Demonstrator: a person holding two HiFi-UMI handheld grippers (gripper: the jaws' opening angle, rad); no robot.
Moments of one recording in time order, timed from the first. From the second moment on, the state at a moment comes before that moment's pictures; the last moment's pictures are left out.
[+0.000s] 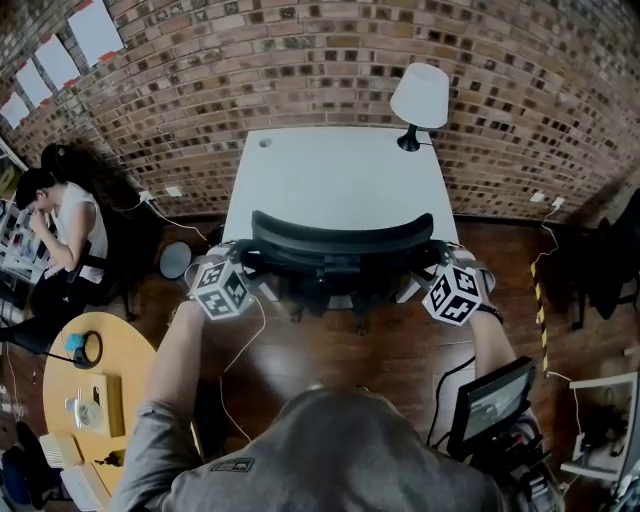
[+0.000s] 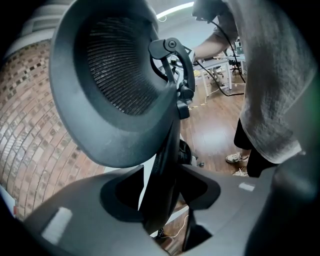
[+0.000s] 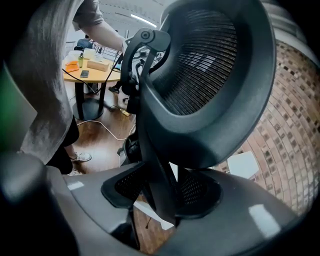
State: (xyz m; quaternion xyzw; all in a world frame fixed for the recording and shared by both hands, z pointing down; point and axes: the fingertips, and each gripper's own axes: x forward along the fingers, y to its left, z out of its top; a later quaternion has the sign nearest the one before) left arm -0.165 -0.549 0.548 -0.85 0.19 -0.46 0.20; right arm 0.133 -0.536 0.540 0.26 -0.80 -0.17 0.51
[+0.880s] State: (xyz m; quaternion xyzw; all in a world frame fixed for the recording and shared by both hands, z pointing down) left arm -0.170 -0.470 0.542 -0.86 0.15 -0.45 0.21; right arm 0.128 -0.447 0.536 0.27 -0.80 -0.16 0.51
